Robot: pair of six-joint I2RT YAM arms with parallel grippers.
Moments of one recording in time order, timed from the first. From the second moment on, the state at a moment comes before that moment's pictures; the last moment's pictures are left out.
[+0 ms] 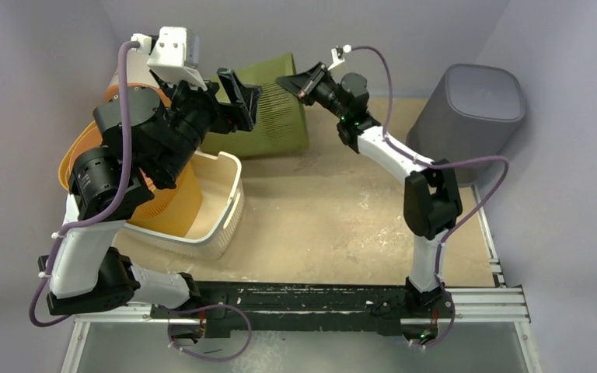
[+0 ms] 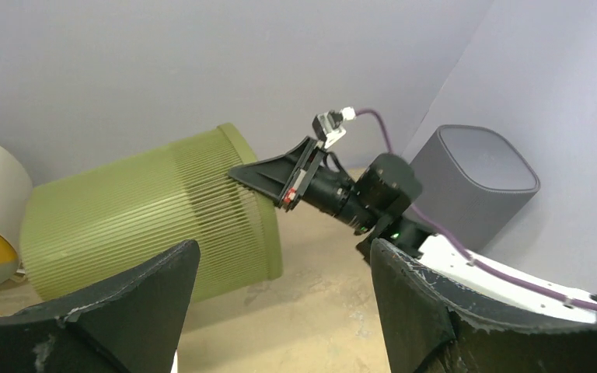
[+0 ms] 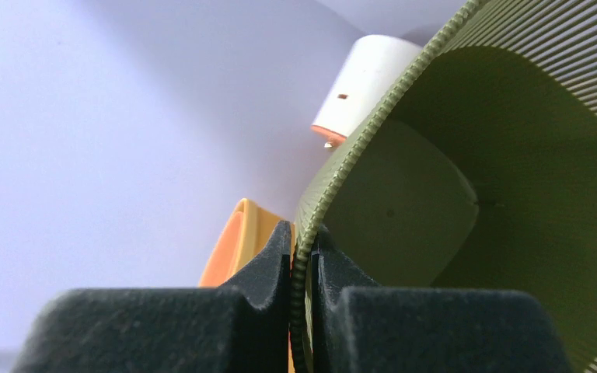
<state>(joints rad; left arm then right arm) -1.01 1.33 2.21 -0.85 -0.67 -0.23 0.46 1.94 1.65 0.45 -0.37 1.10</state>
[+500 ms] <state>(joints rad) -1.01 1.39 2.26 -0.92 -0.67 -0.23 0.43 2.24 1.41 1.24 -0.27 1.57</state>
